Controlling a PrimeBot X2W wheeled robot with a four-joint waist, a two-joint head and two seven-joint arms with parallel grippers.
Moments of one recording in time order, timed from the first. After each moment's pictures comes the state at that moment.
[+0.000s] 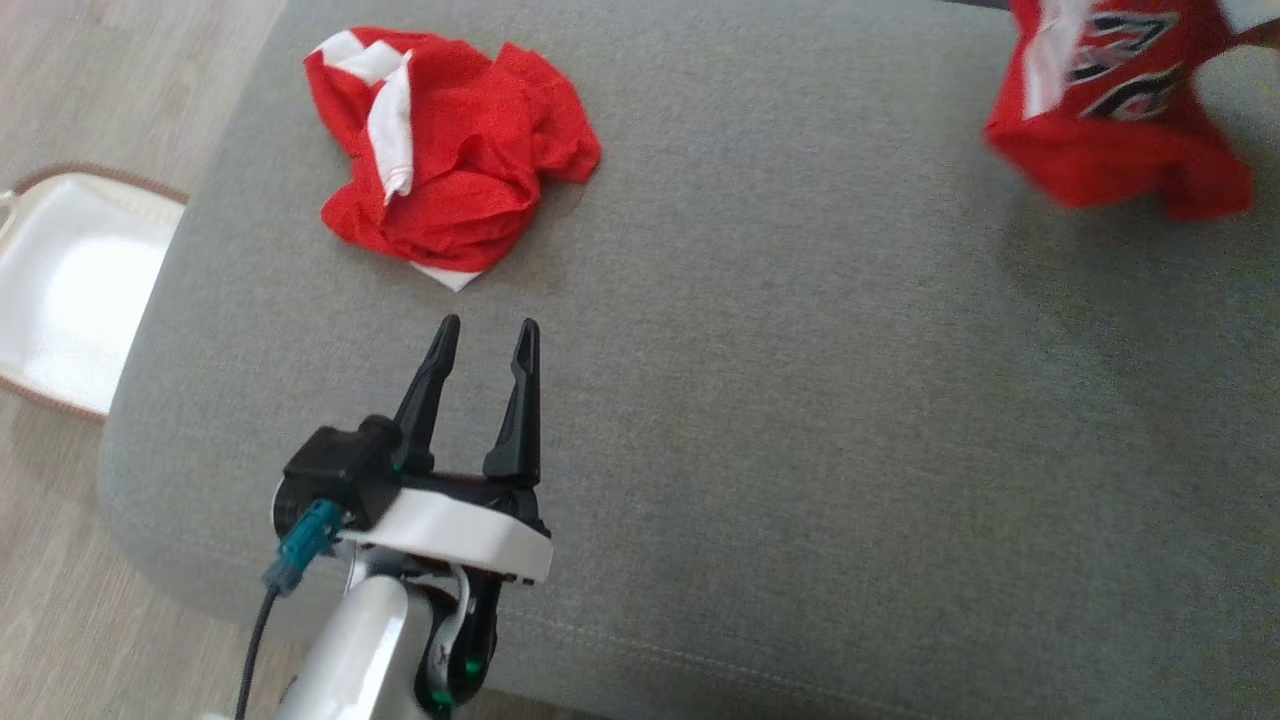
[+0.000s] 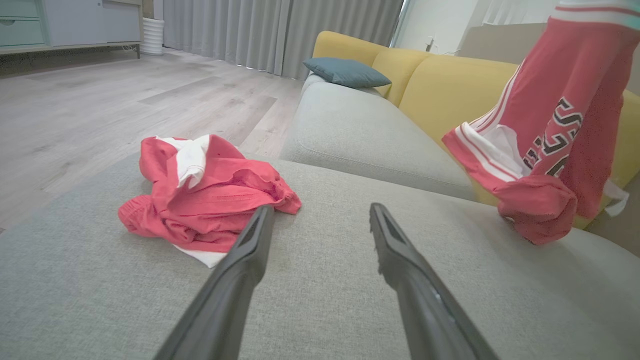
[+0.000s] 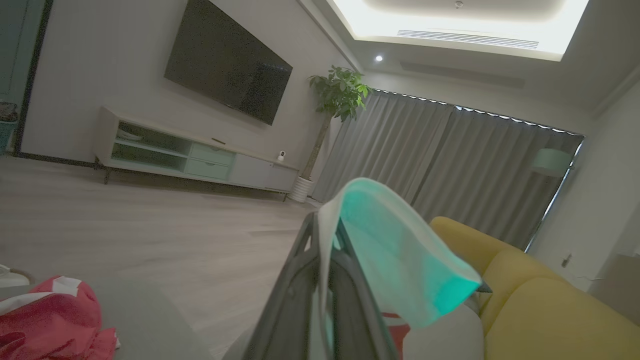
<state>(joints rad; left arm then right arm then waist) -0.16 0.05 -0.38 0.11 -0.34 0.07 -0.26 -1.17 -0.65 0.73 0.44 0.52 0.13 -0.18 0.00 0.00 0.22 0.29</state>
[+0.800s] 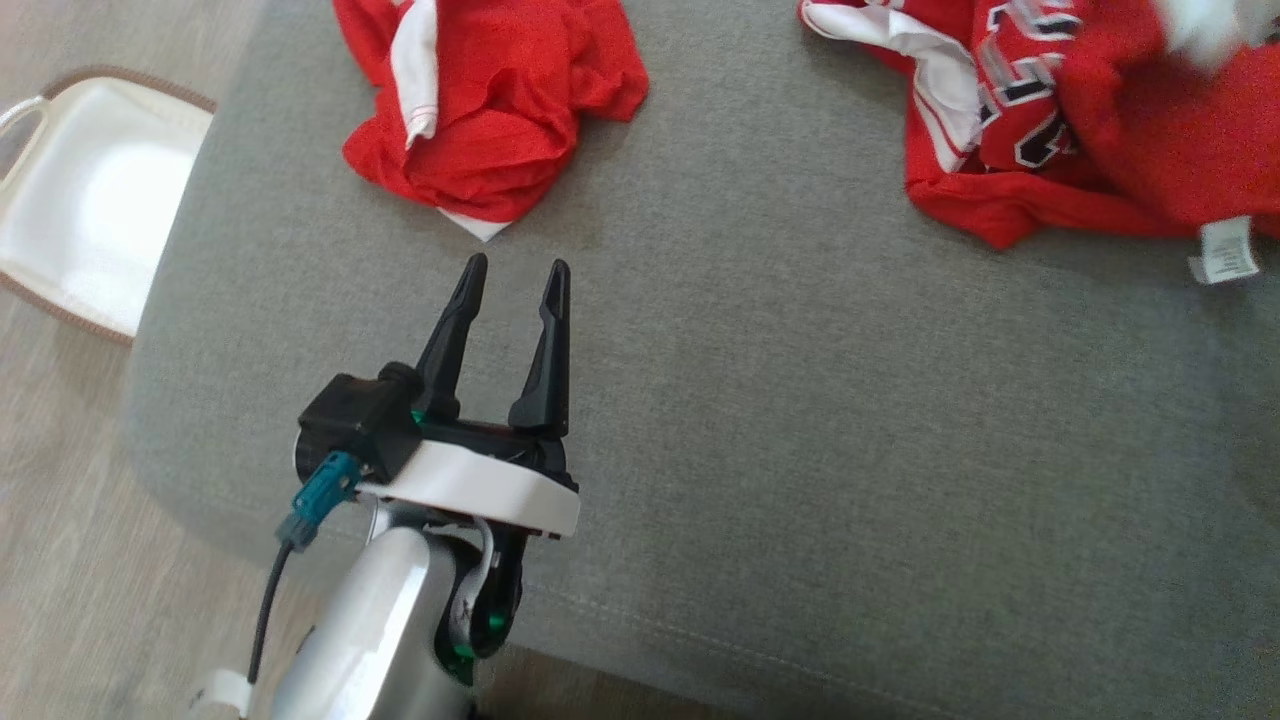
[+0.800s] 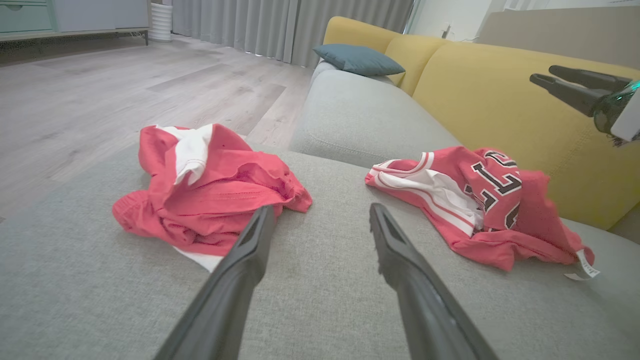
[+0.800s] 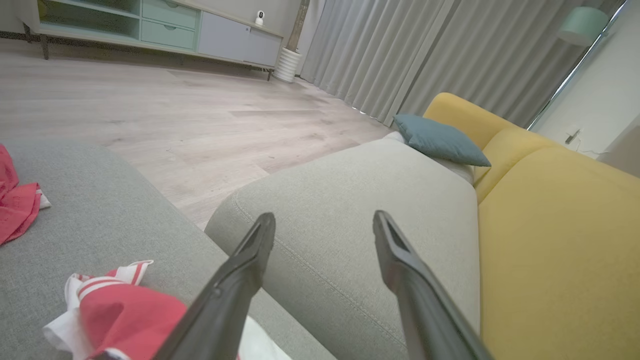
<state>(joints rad) -0.25 0.04 -0.44 0.09 -0.38 0.10 -0.26 -1.33 -0.55 0.91 0.99 0.47 0.13 -0.20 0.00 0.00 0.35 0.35</state>
